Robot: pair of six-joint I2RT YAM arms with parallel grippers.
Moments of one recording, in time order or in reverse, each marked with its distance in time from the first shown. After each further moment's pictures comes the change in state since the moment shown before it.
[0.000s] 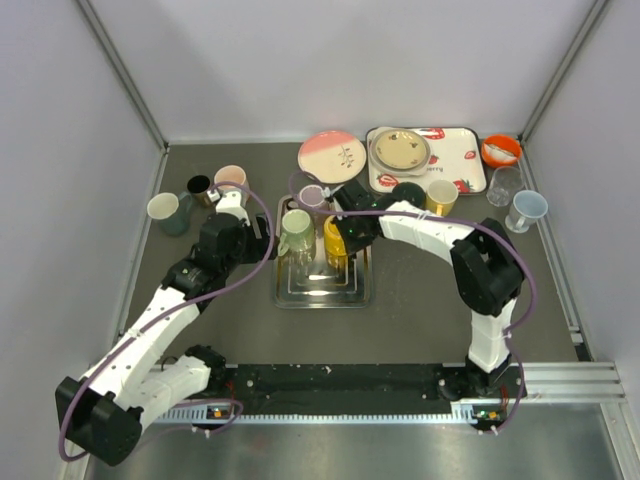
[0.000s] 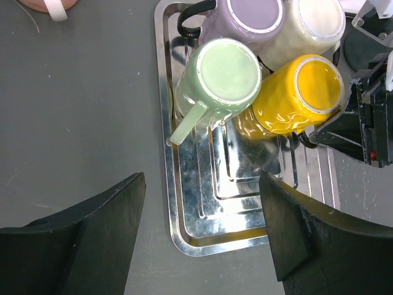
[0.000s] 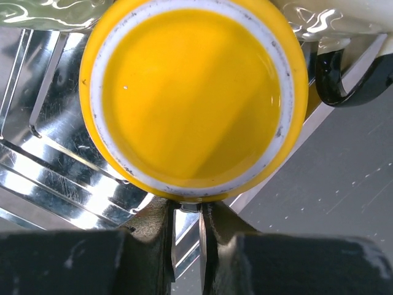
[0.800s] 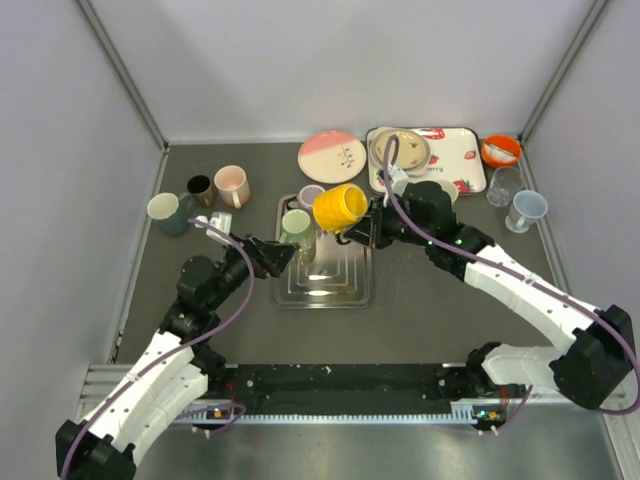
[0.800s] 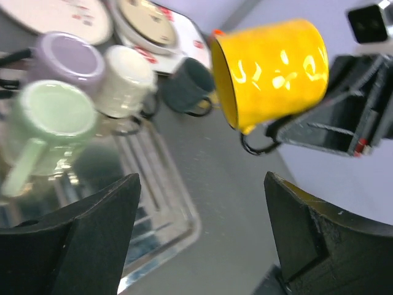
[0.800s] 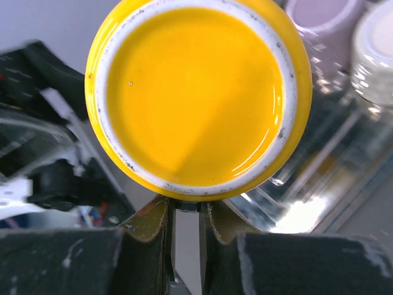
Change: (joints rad) left arm 0.000 -0.325 -0.370 0.553 0.311 -0.263; right arm -0.052 -0.681 -0.404 0.367 -0.312 0.293
